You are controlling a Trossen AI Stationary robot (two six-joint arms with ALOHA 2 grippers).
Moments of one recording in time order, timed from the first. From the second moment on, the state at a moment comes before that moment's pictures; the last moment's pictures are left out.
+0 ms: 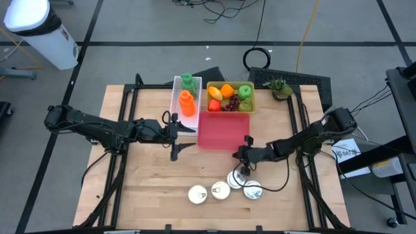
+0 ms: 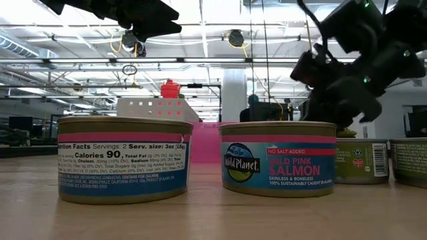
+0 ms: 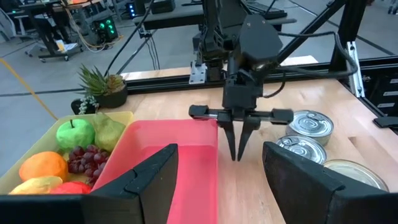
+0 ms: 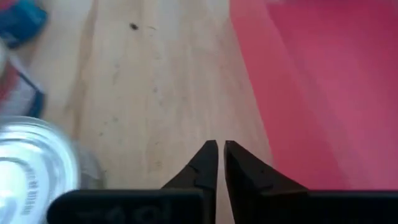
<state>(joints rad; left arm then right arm) -0.11 1.13 0.68 0.21 -0.16 0.07 0.26 1.55 0.48 0.39 0.31 0.27</state>
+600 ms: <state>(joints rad) -0.11 1.13 0.68 0.21 -0.16 0.07 0.68 1.20 0.48 0.07 0.15 0.37</state>
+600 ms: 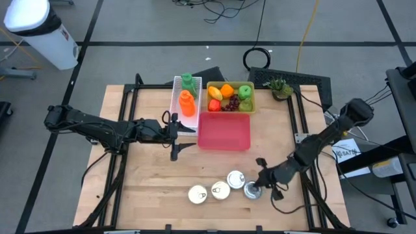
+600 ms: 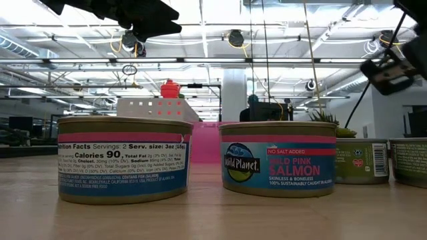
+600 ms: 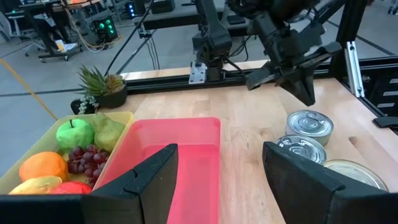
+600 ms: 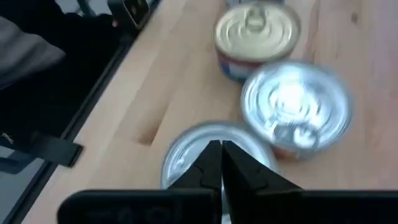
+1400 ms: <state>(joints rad) -0.11 1.13 0.68 0.21 -0.16 0.07 0.79 1.24 0.48 -0.08 0.24 0.61</state>
